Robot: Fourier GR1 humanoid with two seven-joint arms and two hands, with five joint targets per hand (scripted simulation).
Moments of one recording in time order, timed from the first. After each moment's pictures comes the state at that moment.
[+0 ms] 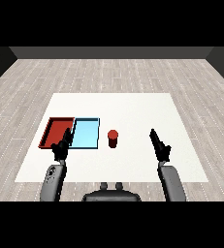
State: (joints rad) left arm 0.01 0.10 0.00 -1.57 0.02 0.05 0.01; right arm 0.03 -0.14 0.04 -1.60 0.00 0.02 0.00
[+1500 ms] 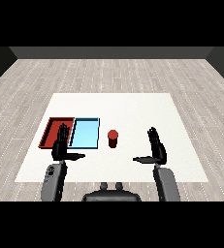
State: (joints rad) left arm -0.01 0.06 0.06 -1.58 0.09 -0.10 -0.46; right arm 0.07 -0.04 0.03 -1.66 -0.06 0.09 -0.31
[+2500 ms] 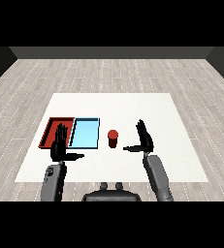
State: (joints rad) left arm 0.01 0.05 0.07 -1.60 0.11 -0.10 -0.47; right arm -0.18 0.00 0.07 -1.39 -0.13 -0.01 -0.27
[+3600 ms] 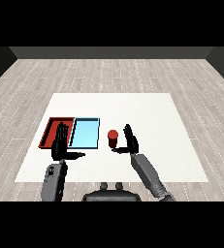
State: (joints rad) left arm -0.01 0.04 0.06 -1.62 0.12 -0.09 -0.43; right arm -0.30 0.00 0.32 -1.06 -0.40 -0.17 -0.48
